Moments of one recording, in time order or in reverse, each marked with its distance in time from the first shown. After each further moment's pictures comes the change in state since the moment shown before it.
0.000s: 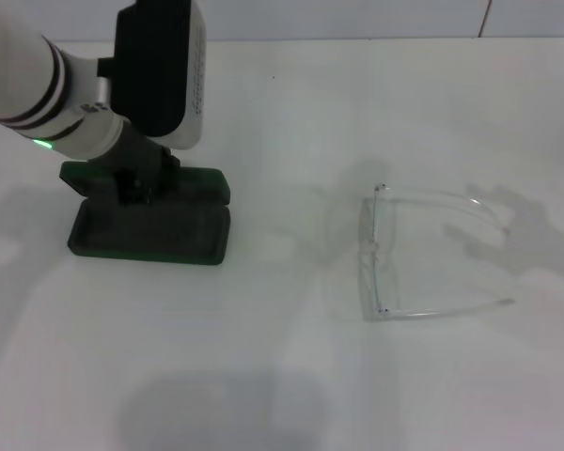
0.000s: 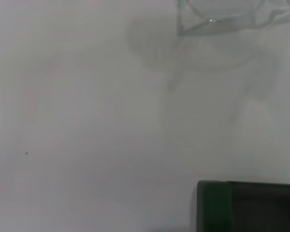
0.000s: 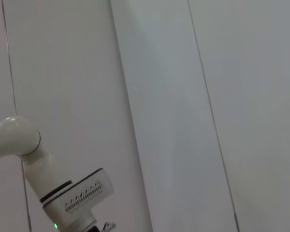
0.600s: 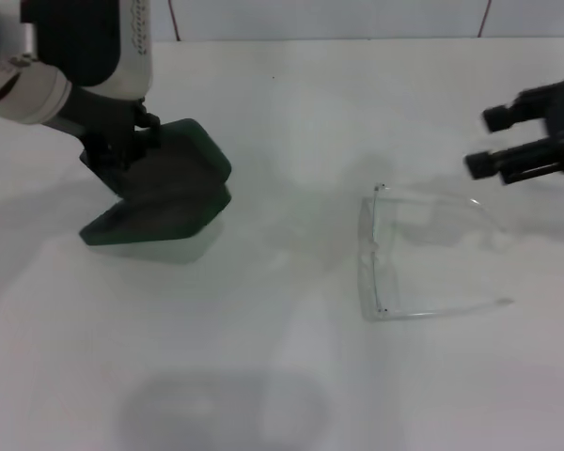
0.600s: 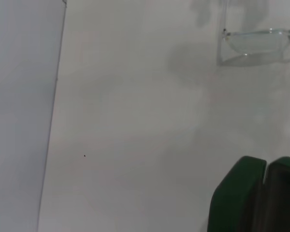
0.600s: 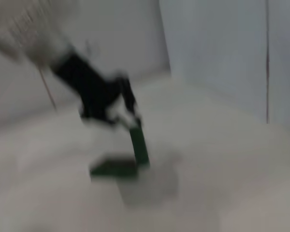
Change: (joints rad) left arm 0.073 0.003 -0.114 0.258 -0.059 0.126 -0.001; right arm 0.196 0.009 -0.397 -0.736 -0.462 0.126 0.817
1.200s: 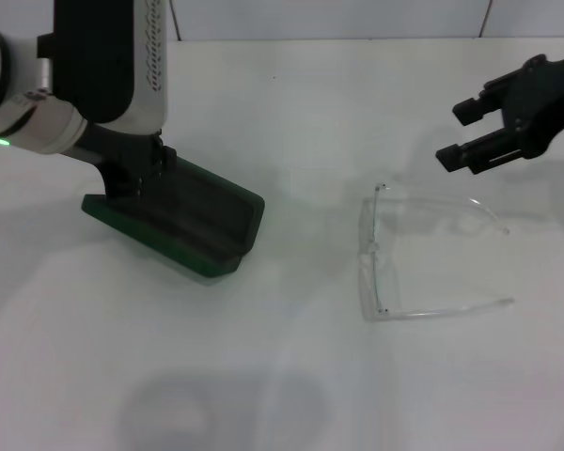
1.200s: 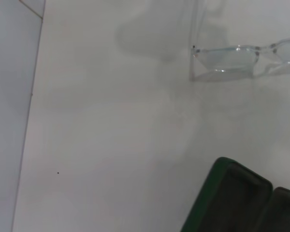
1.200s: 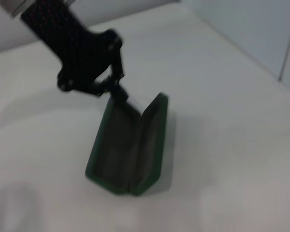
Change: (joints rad) left arm 0.049 -0.003 0.063 0.015 -0.043 -0.013 -0.001; right arm 0.129 0.040 -0.022 -0.023 -0.177 -0.014 0.049
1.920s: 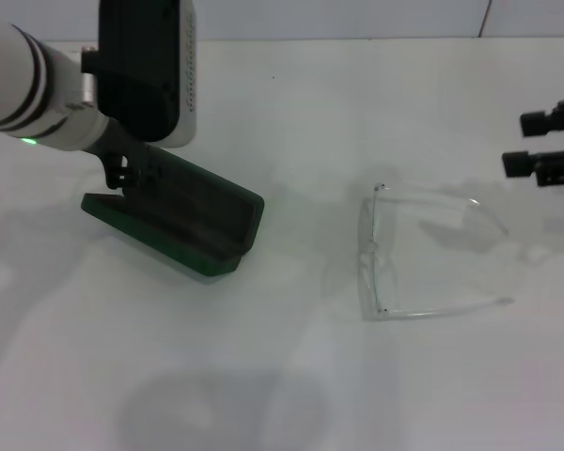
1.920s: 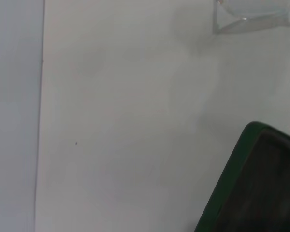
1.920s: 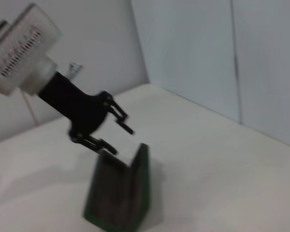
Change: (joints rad) left arm -0.012 -0.003 0.125 -0.048 0.170 -0.120 -0.067; right arm -0.209 0.008 0.231 0.123 0.210 -0.008 -0.231
